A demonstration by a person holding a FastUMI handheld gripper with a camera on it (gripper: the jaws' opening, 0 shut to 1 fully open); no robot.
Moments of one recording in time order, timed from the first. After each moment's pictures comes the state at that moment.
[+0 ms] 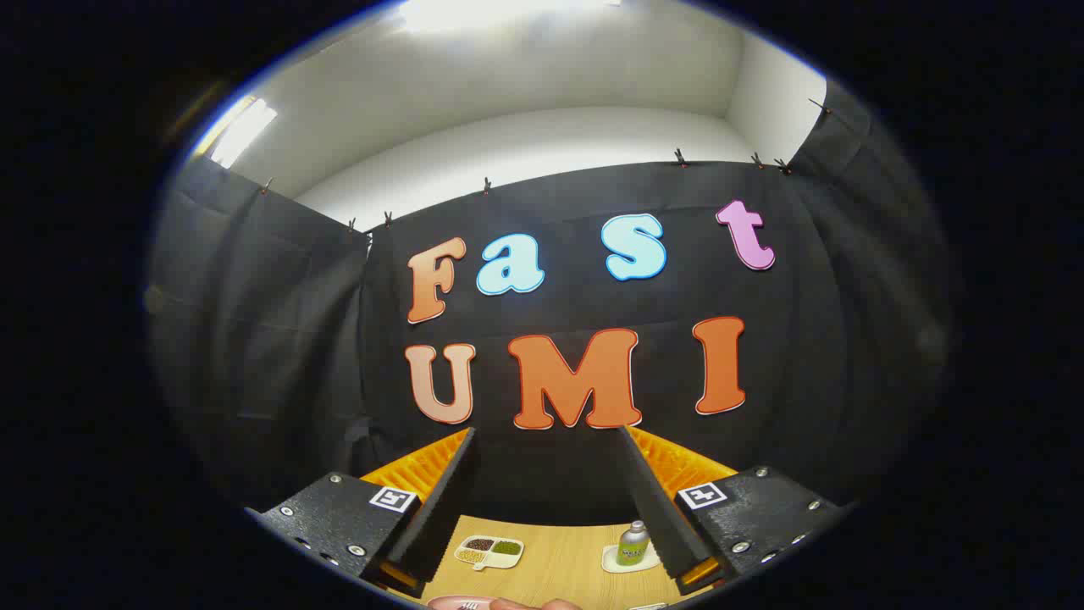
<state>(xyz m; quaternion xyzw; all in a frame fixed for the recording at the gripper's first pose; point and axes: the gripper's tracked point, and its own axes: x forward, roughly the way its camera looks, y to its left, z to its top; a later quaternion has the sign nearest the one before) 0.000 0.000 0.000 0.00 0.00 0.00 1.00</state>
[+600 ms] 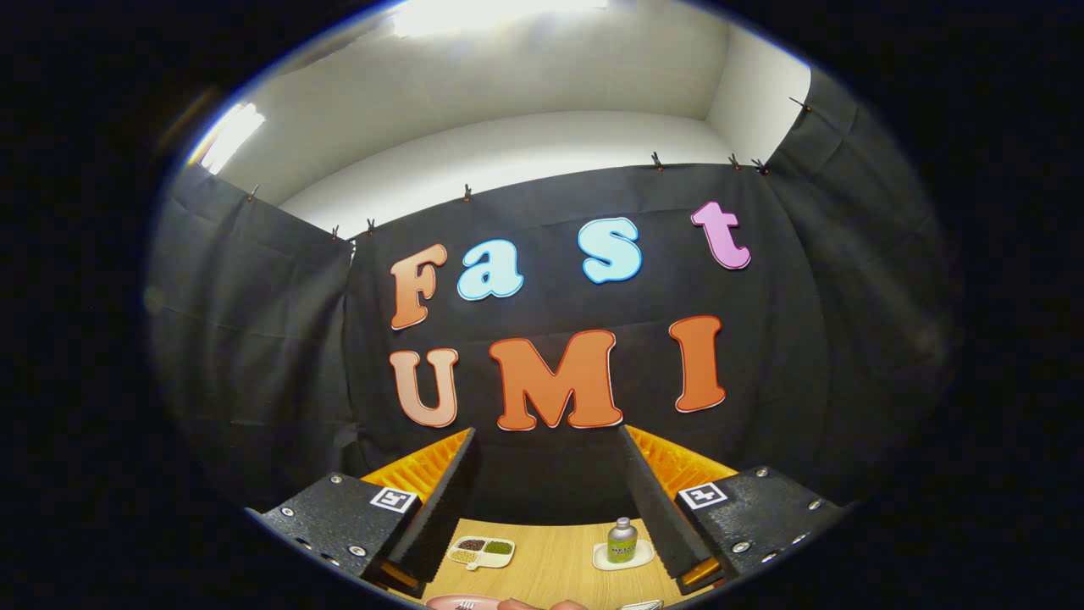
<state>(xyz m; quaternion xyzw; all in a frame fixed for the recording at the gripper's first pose) -0.014 -0.021 -0.006 0.01 0.00 -0.03 1.00</state>
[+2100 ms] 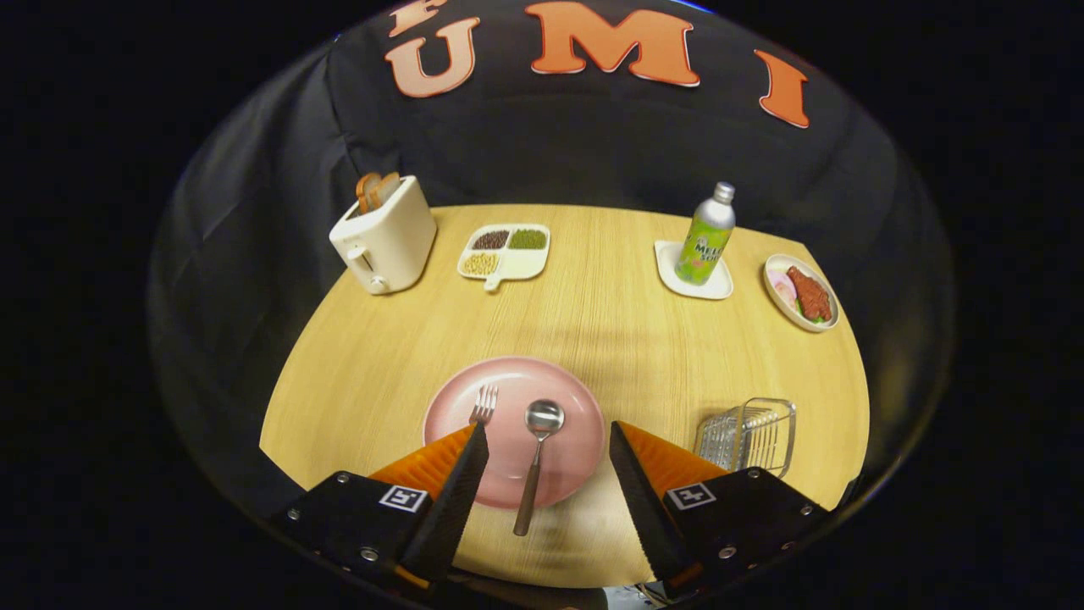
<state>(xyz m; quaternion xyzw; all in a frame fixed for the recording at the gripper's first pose) -0.114 0.087 -0.382 -0.01 0.57 0.00 0.82</state>
